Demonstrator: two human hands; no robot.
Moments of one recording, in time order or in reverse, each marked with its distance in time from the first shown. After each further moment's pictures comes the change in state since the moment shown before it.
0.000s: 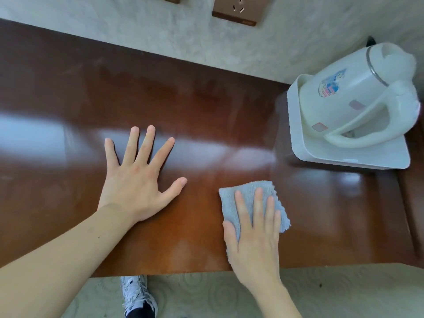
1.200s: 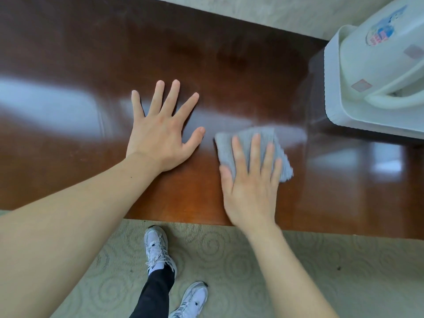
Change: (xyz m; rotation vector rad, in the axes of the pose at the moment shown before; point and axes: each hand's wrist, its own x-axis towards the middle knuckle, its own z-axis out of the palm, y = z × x) left_hand -0.003 -0.001 0.005 -0.072 0.086 -0.021; right_hand 0.017 -0.054 0.009 0.014 0.067 -0.076
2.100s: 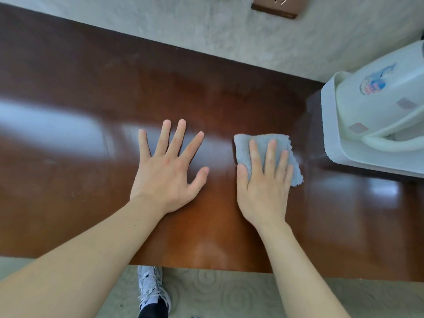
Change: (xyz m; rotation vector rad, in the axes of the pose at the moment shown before) left_hand 0.001 0.000 0.000 -0.002 -0.037 0.006; right_hand 0.076 0.009 -0.013 -0.022 0.025 0.079
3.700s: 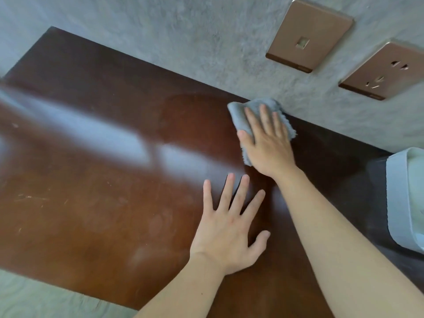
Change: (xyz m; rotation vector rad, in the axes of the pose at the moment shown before) left_hand 0.004 0.034 0.010 -0.237 -0.047 0.062; right_hand 0.192 -0.139 -0.019 -0.010 -0.145 -0.388
